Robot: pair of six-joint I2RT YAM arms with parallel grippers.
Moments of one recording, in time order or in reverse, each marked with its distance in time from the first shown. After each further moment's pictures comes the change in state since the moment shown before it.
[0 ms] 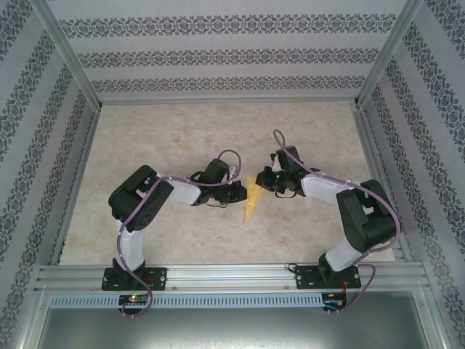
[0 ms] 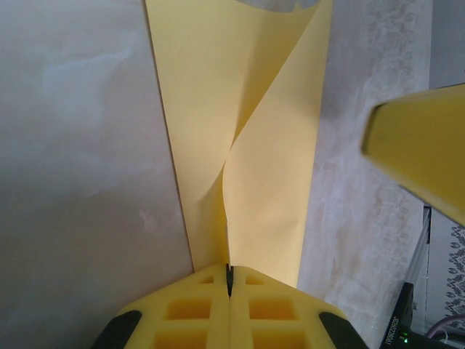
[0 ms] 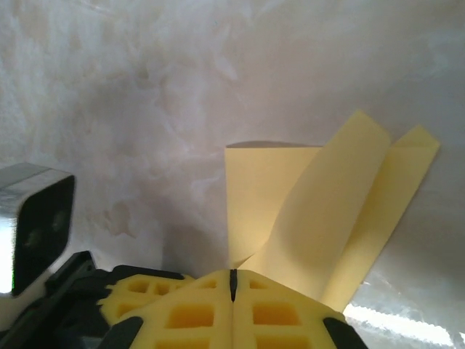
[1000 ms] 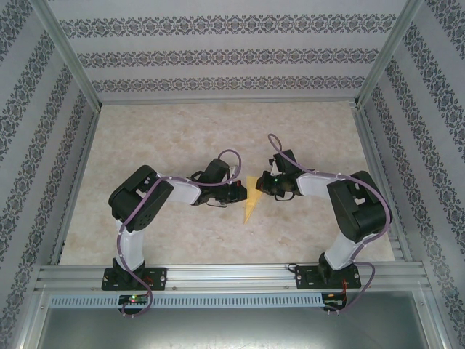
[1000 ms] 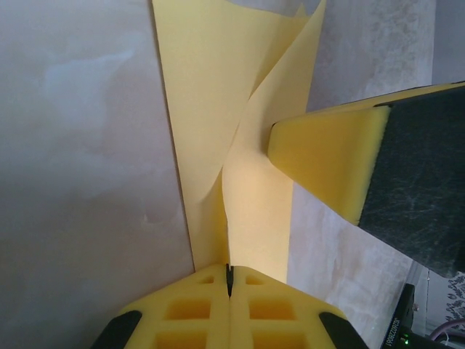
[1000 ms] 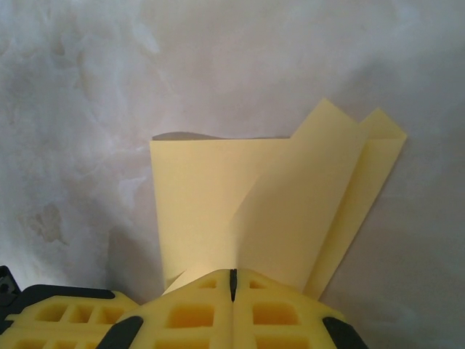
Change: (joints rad) left arm 0.000 0.001 0.006 -0.011 -0.006 0.000; right arm -0.001 0.098 0.000 0.007 0.023 -0.038
